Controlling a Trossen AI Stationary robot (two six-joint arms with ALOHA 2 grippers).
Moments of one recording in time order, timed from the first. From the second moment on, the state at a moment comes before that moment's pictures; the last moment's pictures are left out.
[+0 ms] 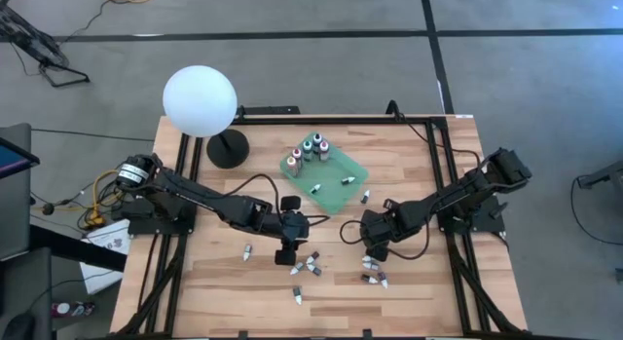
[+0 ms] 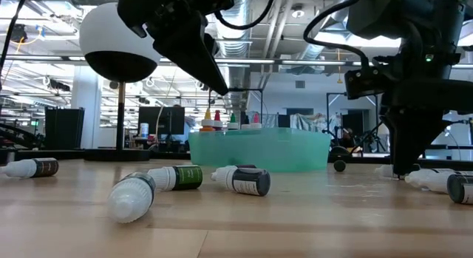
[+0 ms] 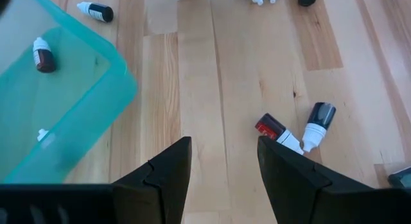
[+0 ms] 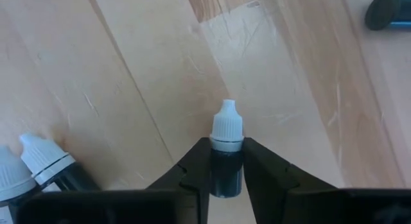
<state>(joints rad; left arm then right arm) -0.27 1.67 1.11 -0.31 -0.19 -0.09 0.35 1.59 0.80 -0.63 0.17 0.69</state>
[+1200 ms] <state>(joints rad) -0.27 1.67 1.11 -0.33 -0.19 -0.11 0.35 1.59 0.80 -0.63 0.16 0.59</state>
